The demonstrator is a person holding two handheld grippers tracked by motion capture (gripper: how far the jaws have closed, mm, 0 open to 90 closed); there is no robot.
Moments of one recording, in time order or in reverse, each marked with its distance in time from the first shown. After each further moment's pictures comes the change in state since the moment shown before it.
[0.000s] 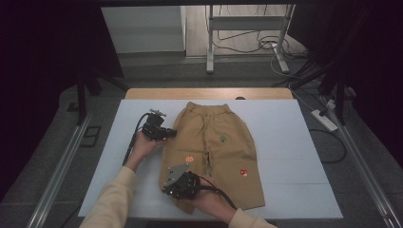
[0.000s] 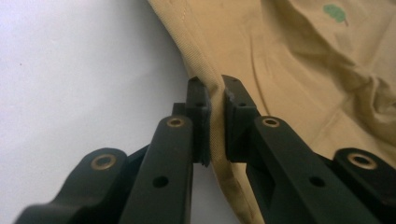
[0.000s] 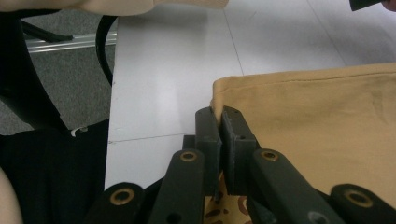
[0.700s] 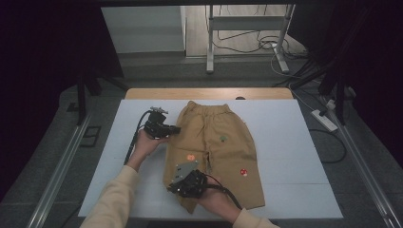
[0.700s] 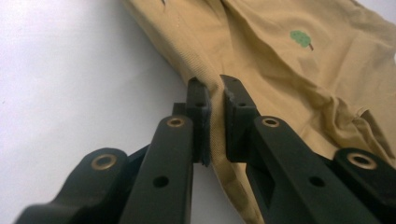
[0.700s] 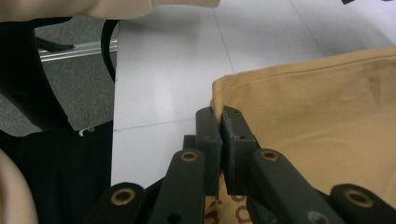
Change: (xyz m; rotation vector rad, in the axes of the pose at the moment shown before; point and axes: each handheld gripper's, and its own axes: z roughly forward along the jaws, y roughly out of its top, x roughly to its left) left arm -0.013 0.011 -0.003 -0.051 -0.034 0.033; right arm -0.004 -0.008 -0.021 -0.020 -0.013 0.039
